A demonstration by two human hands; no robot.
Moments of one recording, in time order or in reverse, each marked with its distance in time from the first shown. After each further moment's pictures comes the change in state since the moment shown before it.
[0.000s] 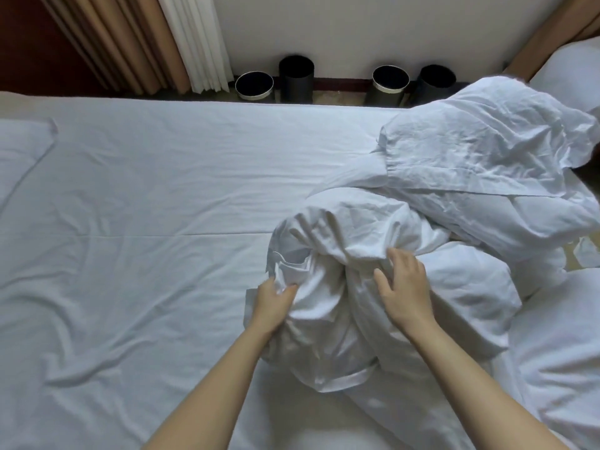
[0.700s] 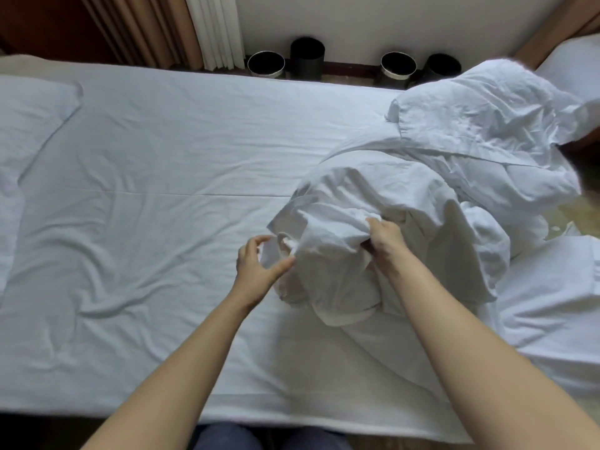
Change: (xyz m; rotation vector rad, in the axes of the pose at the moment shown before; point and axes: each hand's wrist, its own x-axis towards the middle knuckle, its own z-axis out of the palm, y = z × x) left_hand -0.092 -0.038 -0.068 -0.055 0.022 0.169; right_hand -0.033 -0.055 0.014 0.885 -0.078 0.534
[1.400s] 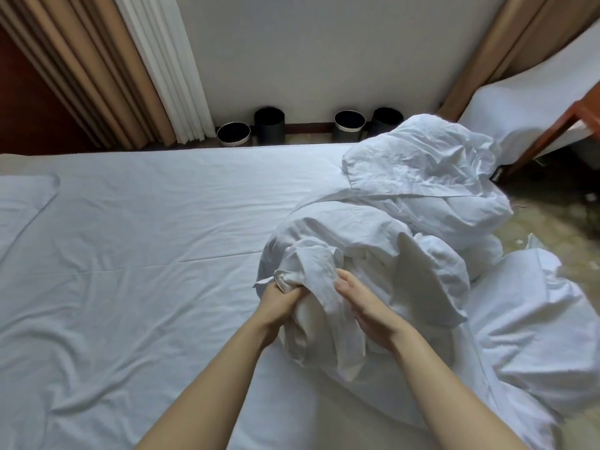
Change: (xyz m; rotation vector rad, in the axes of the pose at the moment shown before) left_hand 0.008 0.077 0.057 -0.326 -0.329 -0.114; right_hand -0.055 0.005 -0.054 0.110 -0.556 -0.146
